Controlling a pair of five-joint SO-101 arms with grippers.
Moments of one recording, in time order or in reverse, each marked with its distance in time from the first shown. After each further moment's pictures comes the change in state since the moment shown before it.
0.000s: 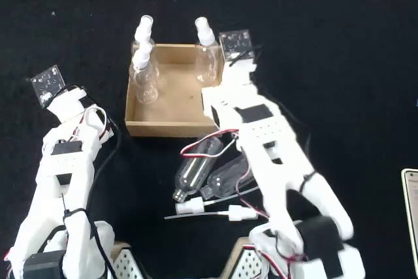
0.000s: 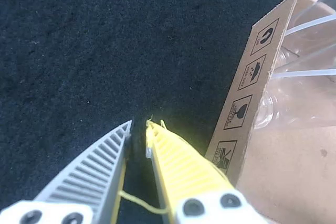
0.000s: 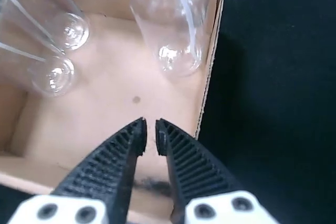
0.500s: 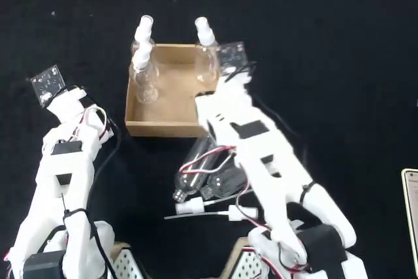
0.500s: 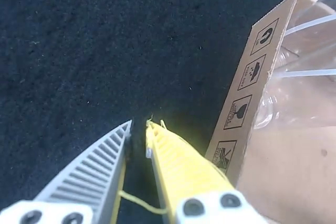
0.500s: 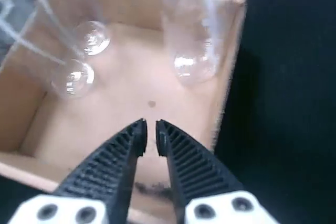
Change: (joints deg) left arm 0.0 0.0 0.0 0.0 0.0; right arm -1.5 -2.4 9.5 -12.3 0.0
